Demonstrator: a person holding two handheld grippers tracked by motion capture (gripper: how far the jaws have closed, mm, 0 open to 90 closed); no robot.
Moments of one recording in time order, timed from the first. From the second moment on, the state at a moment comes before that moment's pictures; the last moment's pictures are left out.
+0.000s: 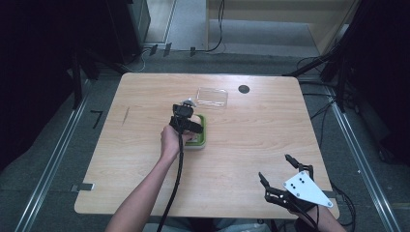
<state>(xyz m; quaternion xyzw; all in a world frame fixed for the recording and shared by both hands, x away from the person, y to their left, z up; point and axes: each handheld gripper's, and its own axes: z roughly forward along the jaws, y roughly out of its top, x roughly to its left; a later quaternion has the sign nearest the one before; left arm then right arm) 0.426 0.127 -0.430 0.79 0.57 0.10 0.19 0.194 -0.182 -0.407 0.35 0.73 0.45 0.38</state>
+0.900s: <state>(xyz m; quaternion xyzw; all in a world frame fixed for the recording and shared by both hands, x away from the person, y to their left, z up) 0.426 0.118 -0.441 0.79 0.57 0.12 0.18 0.193 -0.184 -0.407 0.35 0.73 0.44 0.38</state>
